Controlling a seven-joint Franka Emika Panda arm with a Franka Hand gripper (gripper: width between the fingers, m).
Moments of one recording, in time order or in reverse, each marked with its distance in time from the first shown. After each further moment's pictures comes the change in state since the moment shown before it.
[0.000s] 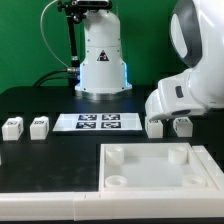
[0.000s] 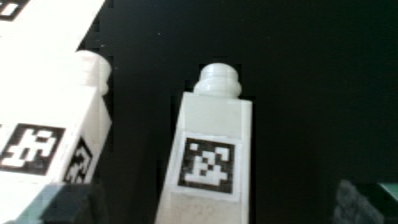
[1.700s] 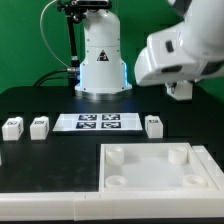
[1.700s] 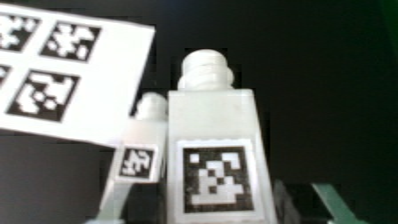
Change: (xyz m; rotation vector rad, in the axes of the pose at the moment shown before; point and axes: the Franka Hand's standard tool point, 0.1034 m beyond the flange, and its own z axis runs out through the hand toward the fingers) arm -0.057 0.020 -0.083 -0.002 0.019 -0.006
